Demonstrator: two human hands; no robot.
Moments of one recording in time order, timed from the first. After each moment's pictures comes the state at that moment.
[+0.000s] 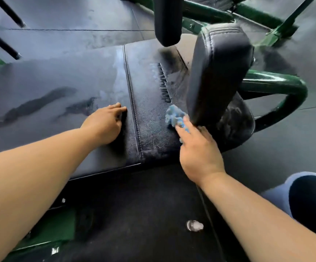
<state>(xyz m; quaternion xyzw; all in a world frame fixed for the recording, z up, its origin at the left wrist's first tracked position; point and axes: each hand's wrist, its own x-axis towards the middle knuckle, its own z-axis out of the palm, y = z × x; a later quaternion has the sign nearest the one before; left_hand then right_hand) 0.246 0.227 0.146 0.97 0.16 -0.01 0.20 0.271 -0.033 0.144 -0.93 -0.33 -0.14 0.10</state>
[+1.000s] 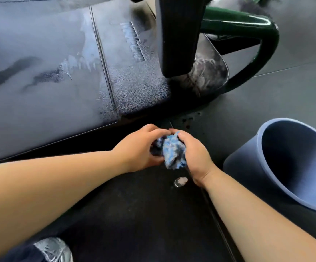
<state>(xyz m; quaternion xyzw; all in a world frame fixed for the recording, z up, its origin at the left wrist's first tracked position) 0.164 0.066 0.105 0.94 -0.10 -0.06 0.32 0.190 -0.099 0.117 -0.71 0.05 0.25 0.66</state>
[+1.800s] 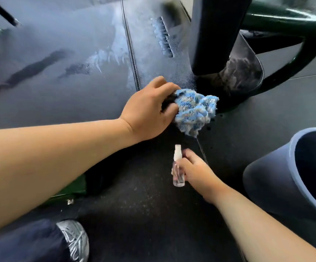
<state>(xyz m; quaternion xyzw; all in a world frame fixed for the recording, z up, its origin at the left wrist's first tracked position) 0.181 0.092 0.167 0.93 -0.03 0.17 0.33 0.163 -0.094 0.083 -0.77 -0.01 0.39 0.50</state>
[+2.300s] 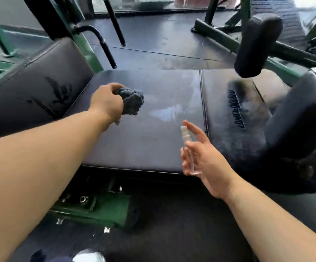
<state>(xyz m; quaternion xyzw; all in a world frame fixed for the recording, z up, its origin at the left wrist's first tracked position) 0.129 0.331 0.212 0.77 0.39 0.24 0.44 0.193 0.081 0.200 -0.62 -0.17 0.43 0.64</state>
